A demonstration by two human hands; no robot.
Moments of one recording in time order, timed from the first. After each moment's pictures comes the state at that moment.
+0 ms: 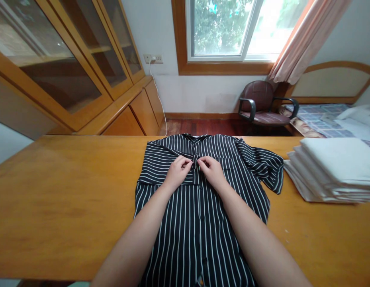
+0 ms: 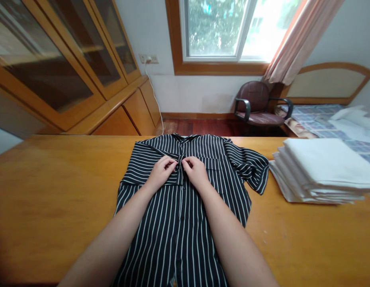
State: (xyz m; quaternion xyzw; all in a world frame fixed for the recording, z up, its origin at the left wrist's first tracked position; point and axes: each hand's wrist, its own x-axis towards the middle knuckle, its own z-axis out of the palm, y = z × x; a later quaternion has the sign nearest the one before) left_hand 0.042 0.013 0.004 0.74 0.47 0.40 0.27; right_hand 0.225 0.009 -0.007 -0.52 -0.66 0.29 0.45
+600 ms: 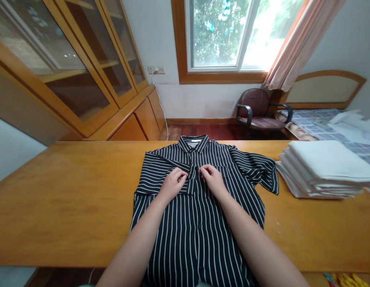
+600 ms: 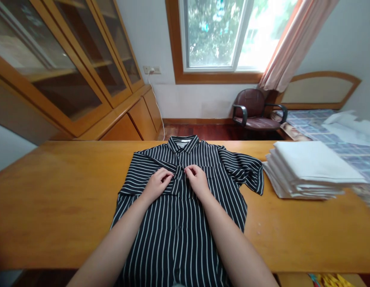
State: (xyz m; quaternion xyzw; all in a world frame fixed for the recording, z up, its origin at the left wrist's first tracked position) left_hand 0.009 -0.027 0.003 0.79 0.47 0.33 0.22; right_hand 0.218 -0.029 0.003 -0.52 -0.57 0.41 0.49
